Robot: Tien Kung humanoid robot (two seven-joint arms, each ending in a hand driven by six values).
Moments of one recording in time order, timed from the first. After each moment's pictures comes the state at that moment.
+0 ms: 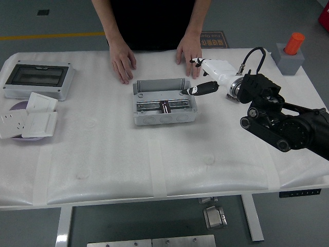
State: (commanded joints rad) left arm 0.00 0.22 -0.14 -0.19 0.32 0.22 -0.10; right arm 0.94 -0.42 0.43 1.02 -1.66 -0.15 -0.21
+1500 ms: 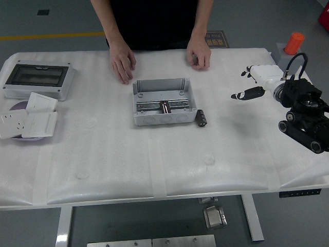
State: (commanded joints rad) left arm 0.00 0.21 -0.17 -0.19 0.34 0.22 -0.10; right arm 0.91 -0.55 0.28 0.94 -1.67 -0.18 -0.20
